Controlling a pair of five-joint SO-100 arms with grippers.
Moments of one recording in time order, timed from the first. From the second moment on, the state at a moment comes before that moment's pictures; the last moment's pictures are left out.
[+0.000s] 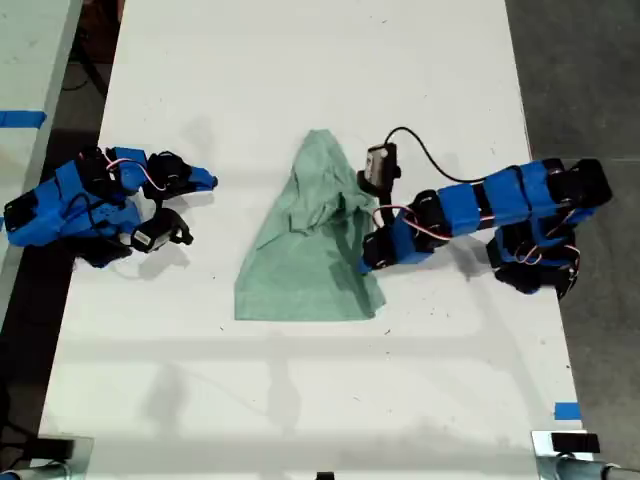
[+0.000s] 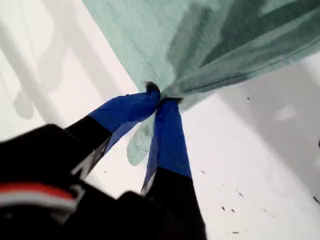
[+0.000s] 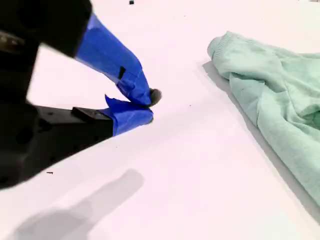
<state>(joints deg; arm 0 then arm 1) -32.9 205.0 183.3 61.7 4.0 -5.0 99.0 94.0 68.4 -11.8</state>
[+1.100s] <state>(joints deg) -32.9 205.0 183.3 61.7 4.1 -3.8 90.9 73.5 87.8 -17.5</state>
